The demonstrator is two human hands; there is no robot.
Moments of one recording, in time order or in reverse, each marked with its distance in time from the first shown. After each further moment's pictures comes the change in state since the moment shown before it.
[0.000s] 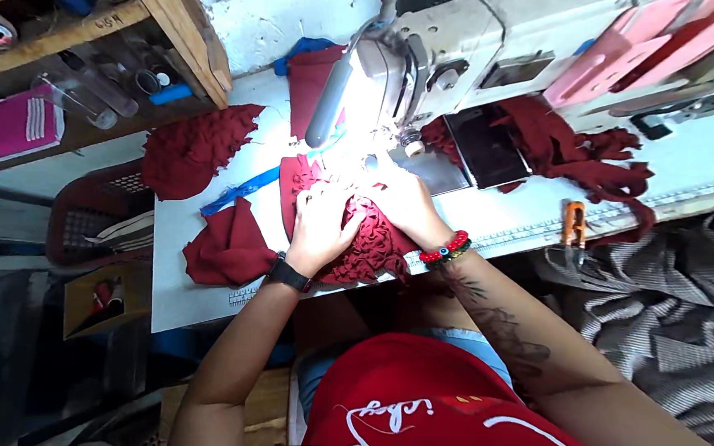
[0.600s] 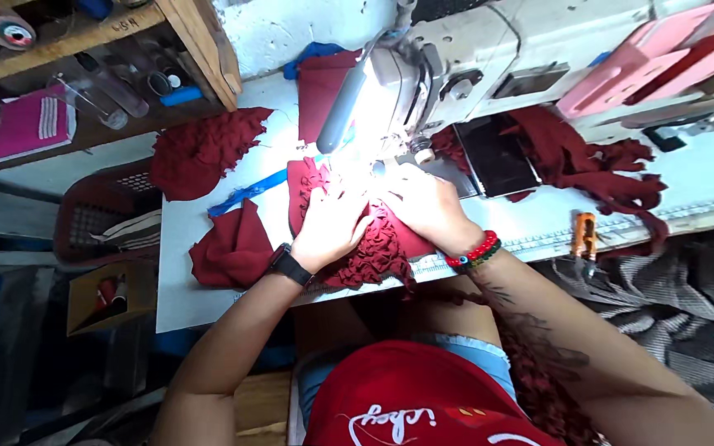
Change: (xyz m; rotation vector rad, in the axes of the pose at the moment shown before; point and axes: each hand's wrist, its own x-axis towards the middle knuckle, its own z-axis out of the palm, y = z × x) left_hand 0.017 -0.002 -0.009 0.164 -0.155 0.154; right_hand 0.014 0.018 -0.016 -0.374 -0.068 -0.239
